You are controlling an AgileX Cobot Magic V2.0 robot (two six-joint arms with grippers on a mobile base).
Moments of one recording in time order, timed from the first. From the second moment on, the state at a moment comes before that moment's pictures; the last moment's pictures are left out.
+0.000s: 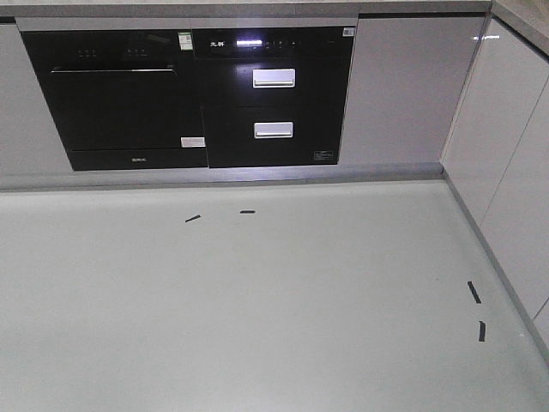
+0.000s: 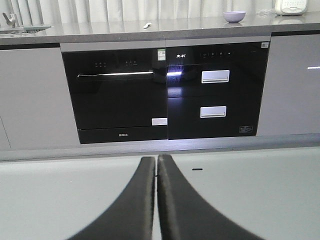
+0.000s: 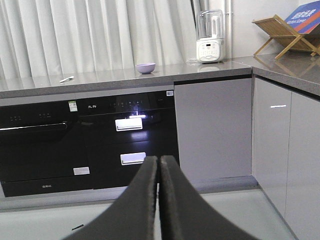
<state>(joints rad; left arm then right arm) 0.02 -0.01 0.03 0.18 0.19 -0.22 -0.01 -0.01 0.03 0.00 0.00 0.09</state>
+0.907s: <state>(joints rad) 0.02 -0.01 0.03 0.18 0.19 -0.22 -0.01 -0.01 0.03 0.00 0.00 0.09</state>
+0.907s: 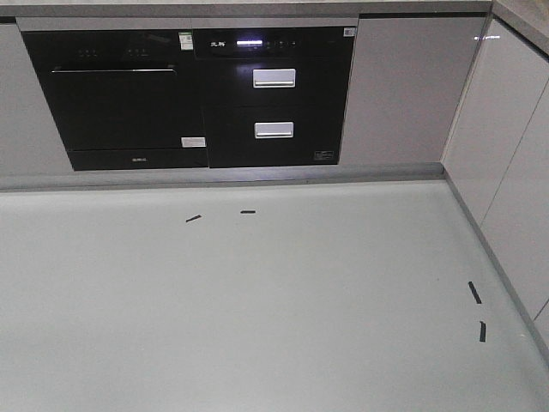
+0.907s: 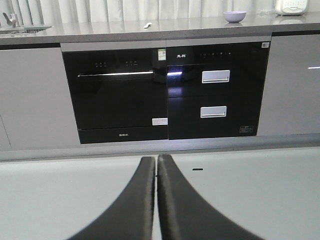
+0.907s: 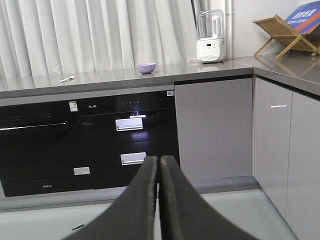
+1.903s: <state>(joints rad) 0.02 -0.01 0.03 0.18 0.19 -0.22 -0.01 -0.01 0.03 0.00 0.00 0.09</state>
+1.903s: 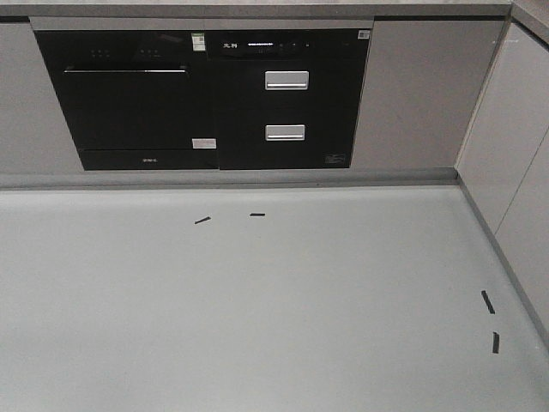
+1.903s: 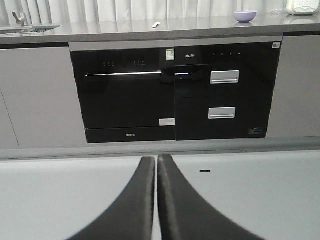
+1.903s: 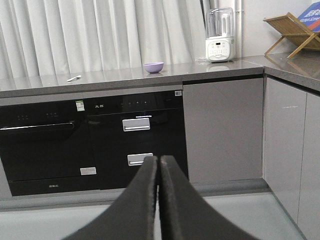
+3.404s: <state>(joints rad) 0.02 -0.01 0.03 0.18 0.19 -0.22 -0.01 -0.01 0.03 0.00 0.00 0.09</state>
